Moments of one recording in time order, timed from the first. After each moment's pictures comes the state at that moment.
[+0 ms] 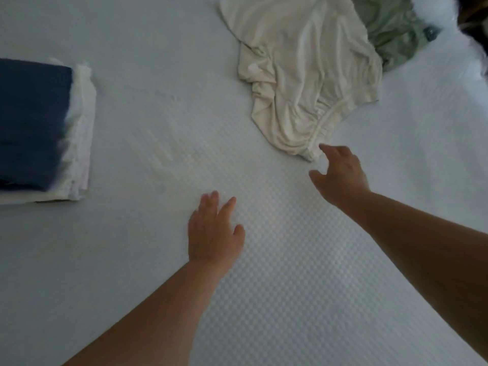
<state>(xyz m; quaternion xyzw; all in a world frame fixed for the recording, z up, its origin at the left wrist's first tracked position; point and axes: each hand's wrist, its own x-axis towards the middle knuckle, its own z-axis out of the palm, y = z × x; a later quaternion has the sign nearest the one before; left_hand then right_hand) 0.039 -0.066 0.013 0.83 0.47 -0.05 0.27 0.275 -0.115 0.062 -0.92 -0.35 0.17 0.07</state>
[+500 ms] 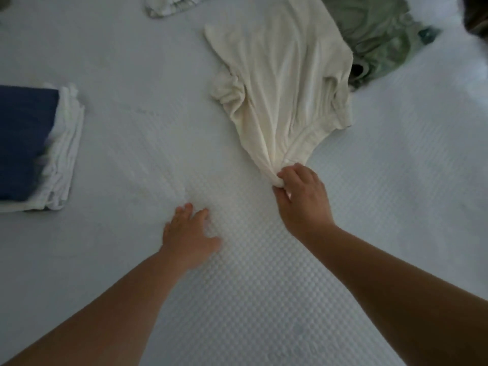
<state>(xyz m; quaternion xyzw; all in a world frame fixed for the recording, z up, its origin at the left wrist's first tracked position) 0.075 -0.060 0.032 0.78 0.51 -0.18 0.30 0.270 -0.145 0.065 -0.83 -0.49 0.12 0.24</state>
